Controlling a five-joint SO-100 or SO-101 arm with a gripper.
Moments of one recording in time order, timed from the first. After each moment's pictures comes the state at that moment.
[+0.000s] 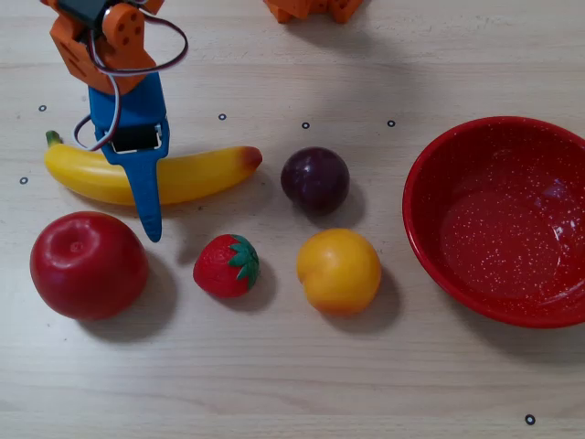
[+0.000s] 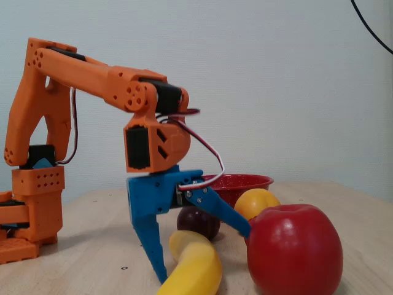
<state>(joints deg) -35.2 66.9 87.0 64.2 55.5</state>
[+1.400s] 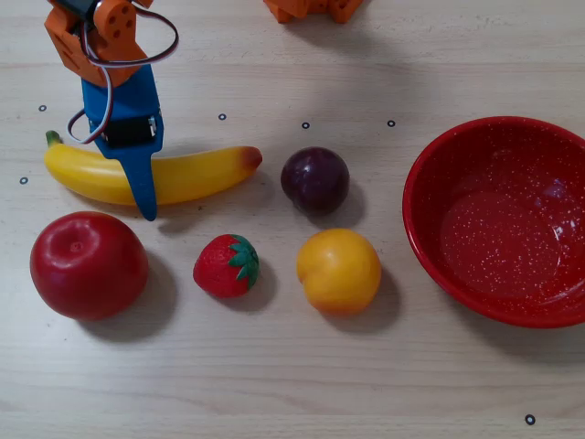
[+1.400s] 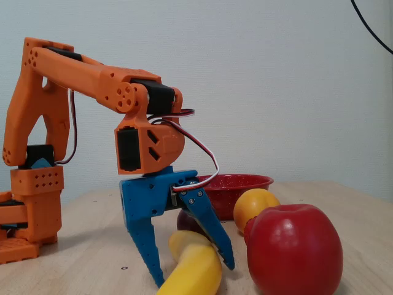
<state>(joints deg) -37.4 67.0 88.2 63.0 59.2</state>
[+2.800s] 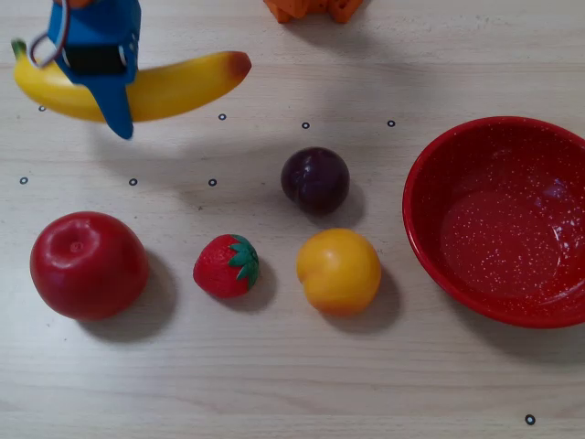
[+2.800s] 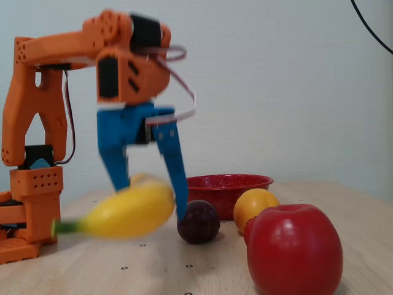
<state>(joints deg) -38.7 76.0 71.7 92.5 46.8</state>
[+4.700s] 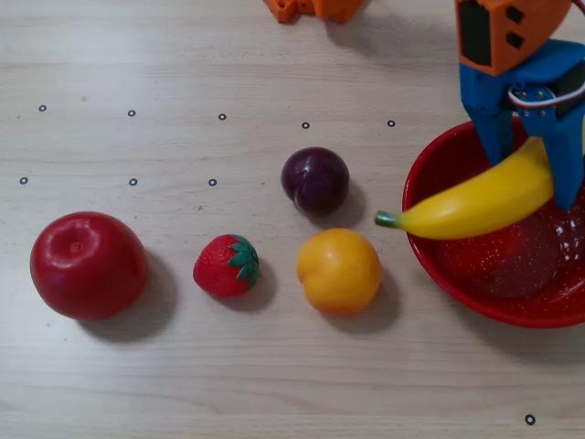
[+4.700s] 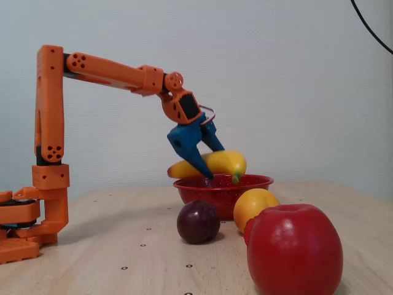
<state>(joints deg) 31.1 82.2 89.2 50.8 19.5</state>
